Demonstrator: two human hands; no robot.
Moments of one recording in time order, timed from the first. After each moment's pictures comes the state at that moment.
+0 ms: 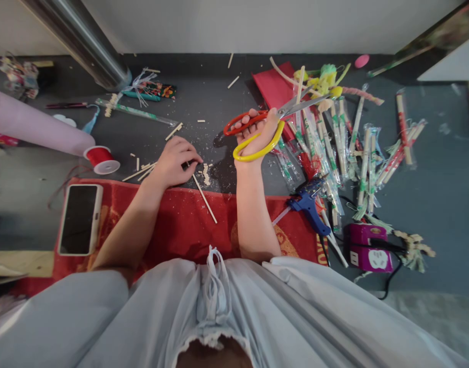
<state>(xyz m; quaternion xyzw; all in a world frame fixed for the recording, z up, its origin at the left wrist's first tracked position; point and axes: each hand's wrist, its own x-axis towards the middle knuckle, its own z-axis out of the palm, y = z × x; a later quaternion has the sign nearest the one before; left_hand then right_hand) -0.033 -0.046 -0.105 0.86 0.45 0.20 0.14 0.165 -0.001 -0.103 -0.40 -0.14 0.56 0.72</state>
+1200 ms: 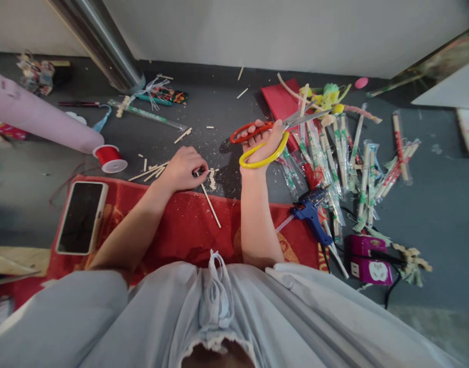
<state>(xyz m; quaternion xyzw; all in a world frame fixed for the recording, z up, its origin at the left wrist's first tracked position) -0.024 -0.053 -0.099 0.88 0.43 0.17 0.11 0.162 -0.003 -0.101 -0.42 -0.15 0.55 0.71</state>
